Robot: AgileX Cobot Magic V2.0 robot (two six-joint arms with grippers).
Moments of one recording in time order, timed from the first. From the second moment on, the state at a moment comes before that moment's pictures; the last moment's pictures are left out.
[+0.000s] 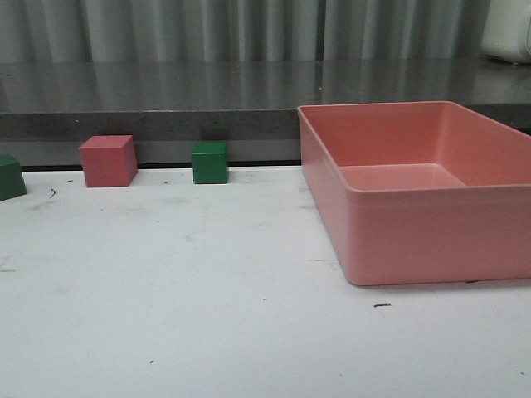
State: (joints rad) left arm -0.05 0.51 -0.67 -0.05 0.58 -0.07; right arm 0.06 0.61 -0.60 0.07 0.53 0.00
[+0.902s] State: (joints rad) left arm -0.05 0.56 -0.67 -0.03 0.58 -0.07; right arm 0.23 0.91 -0.82 0.06 0.68 -0.01
